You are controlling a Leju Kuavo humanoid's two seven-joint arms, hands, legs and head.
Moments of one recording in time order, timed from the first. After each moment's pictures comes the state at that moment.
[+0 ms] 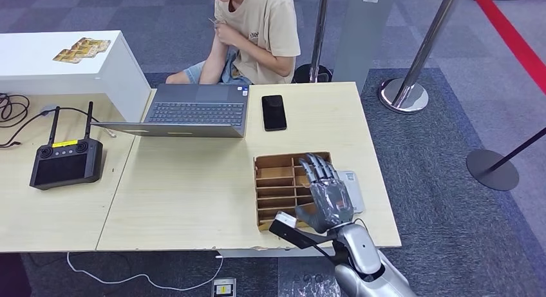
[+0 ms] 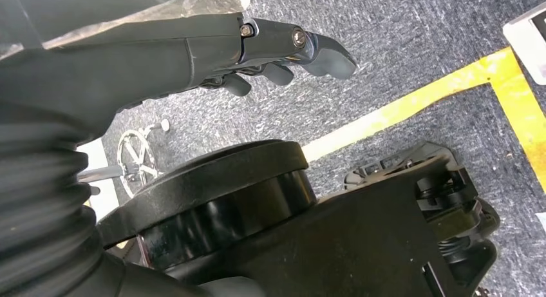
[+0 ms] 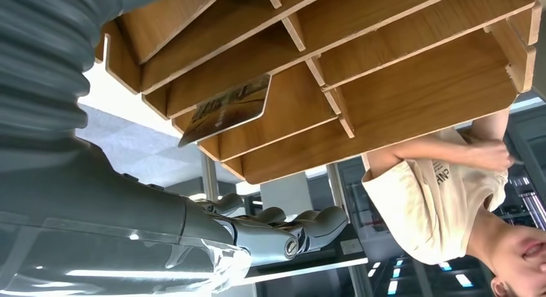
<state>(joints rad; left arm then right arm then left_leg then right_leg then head) -0.12 0.00 -1.17 -0.22 0.63 0.29 0.27 -0.21 -0.20 0.62 -1.40 1.12 -0.54 0.29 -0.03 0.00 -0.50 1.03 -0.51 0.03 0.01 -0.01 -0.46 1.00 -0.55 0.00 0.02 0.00</state>
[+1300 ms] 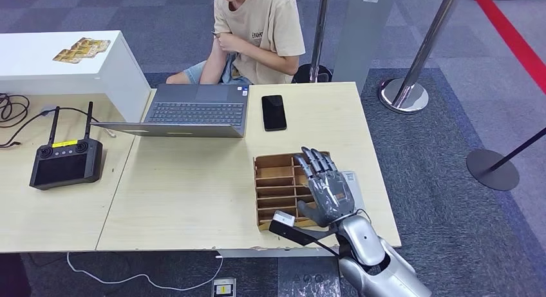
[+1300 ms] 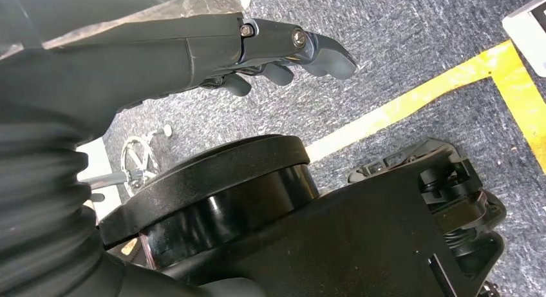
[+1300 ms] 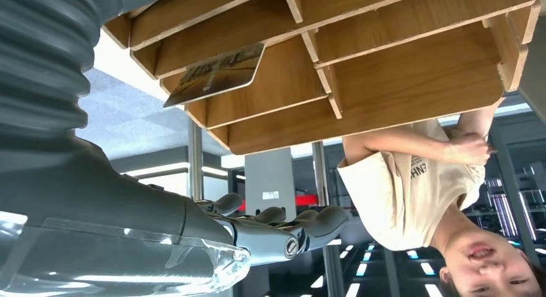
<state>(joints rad) -0.13 0.01 -1.18 -0.22 0.61 0.28 0.28 -0.26 -0.26 0.67 -1.45 1.18 -0.46 0.31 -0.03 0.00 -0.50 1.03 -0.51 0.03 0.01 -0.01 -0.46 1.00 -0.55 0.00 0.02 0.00</state>
